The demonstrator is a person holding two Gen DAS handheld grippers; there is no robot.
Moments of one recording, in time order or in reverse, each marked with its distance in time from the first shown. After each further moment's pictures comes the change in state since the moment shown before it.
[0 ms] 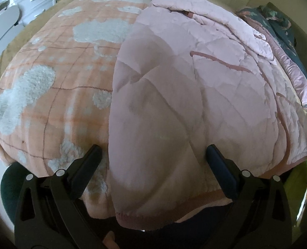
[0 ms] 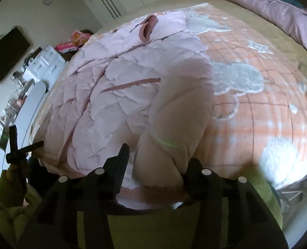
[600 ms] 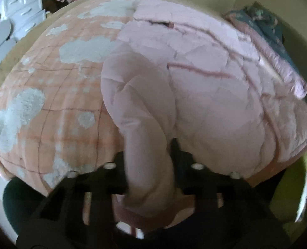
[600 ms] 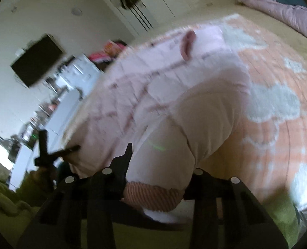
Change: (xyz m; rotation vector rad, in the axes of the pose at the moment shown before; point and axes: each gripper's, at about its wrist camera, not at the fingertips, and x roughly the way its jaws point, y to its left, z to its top) left arm -0.012 -0.018 0.013 0.058 -0.075 -0.061; right arm -0.016 0.025 0.018 -0.045 -0.128 0.271
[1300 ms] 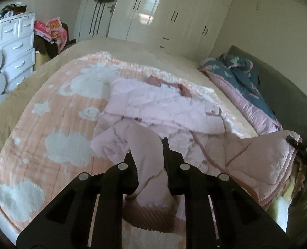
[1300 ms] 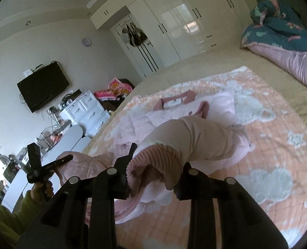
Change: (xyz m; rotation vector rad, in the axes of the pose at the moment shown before) left arm -0.075 -0.034 0.109 0.018 -0.346 -0.137; right arm -0.022 0.035 0.110 -0.060 -0.268 -0.025
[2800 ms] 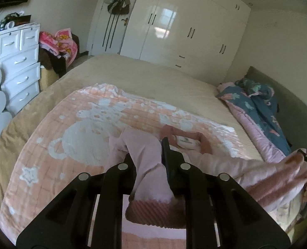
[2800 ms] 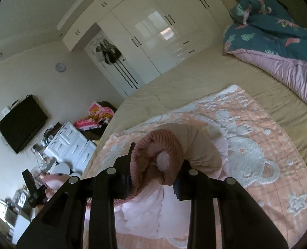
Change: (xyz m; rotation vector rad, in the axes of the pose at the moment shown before) left arm 0.115 0.018 0.176 -0.055 -0.095 0.105; right arm 0.112 -0.081 0.176 0.172 -0.068 -0.099
